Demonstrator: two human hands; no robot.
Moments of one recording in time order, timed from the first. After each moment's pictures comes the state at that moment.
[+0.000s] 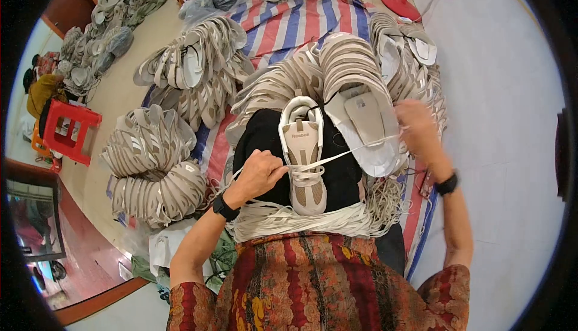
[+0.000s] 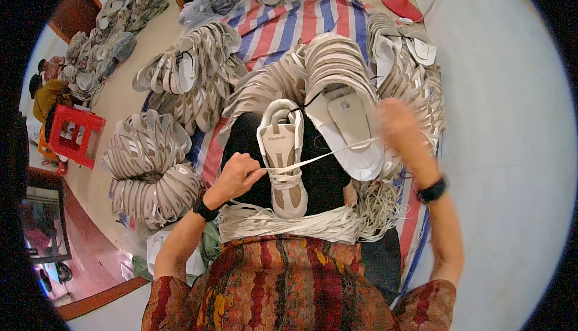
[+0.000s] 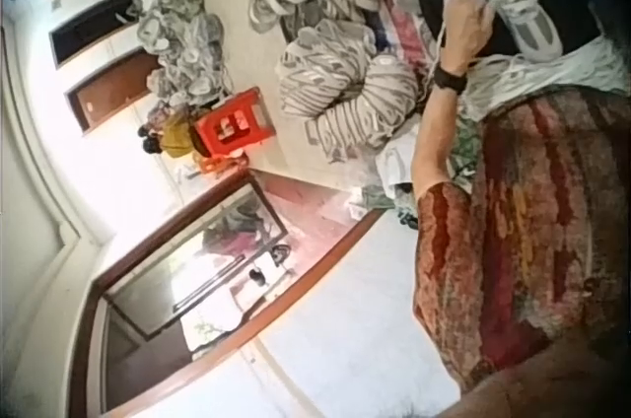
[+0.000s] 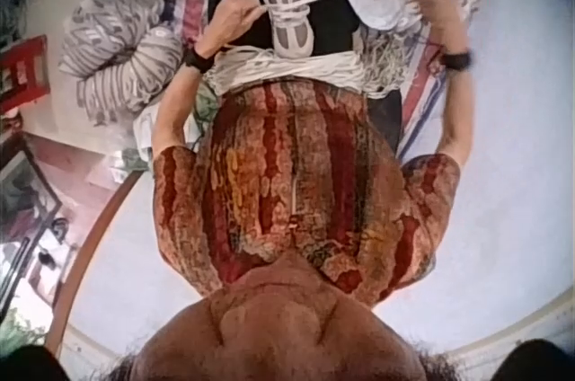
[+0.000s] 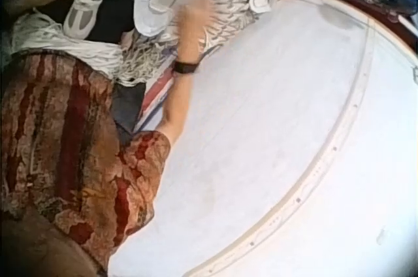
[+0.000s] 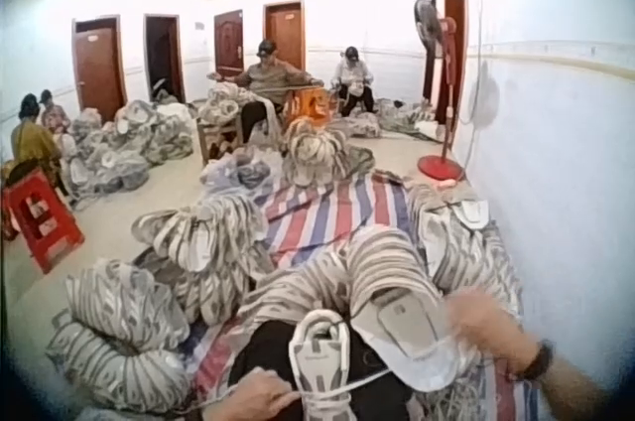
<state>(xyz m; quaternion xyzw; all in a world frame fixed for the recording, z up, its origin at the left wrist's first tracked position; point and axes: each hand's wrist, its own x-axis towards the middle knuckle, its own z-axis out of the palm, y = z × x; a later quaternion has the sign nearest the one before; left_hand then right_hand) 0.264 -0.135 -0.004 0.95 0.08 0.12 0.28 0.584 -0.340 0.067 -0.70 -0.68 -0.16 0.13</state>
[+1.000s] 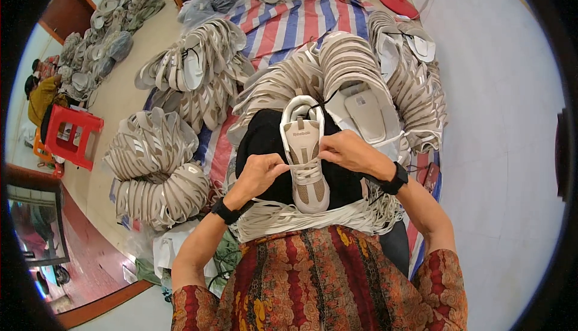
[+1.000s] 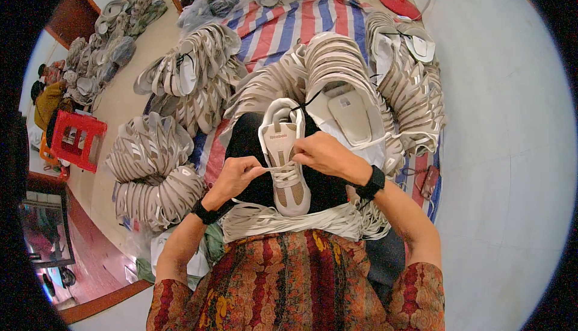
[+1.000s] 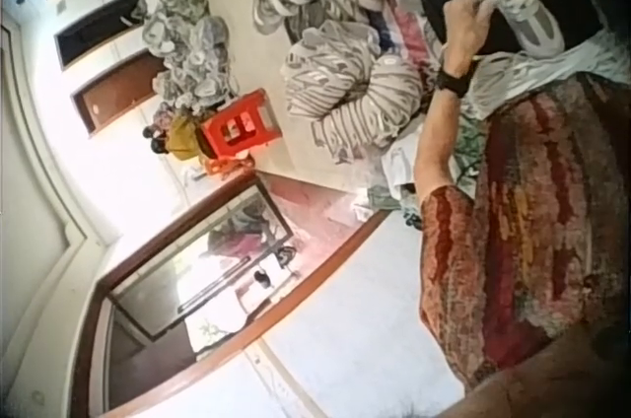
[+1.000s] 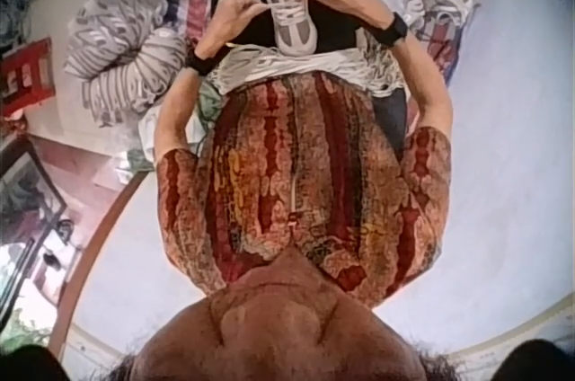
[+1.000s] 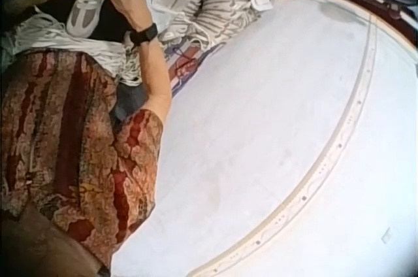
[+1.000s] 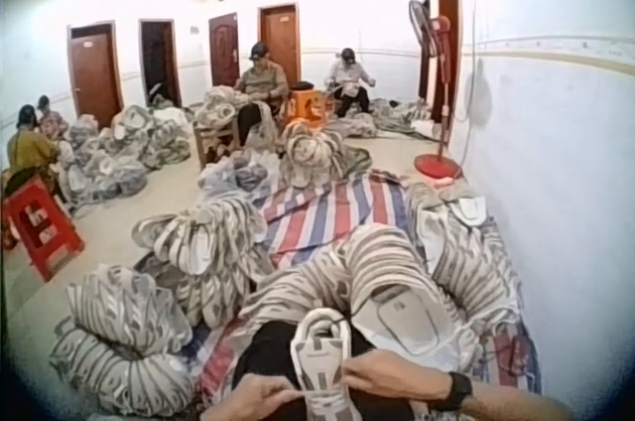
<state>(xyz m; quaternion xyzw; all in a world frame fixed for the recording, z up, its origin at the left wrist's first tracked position) 0.261 -0.139 0.009 0.86 0.22 0.07 0.46 0.472 -0.264 0.039 -0.62 -0.69 0.25 0.30</state>
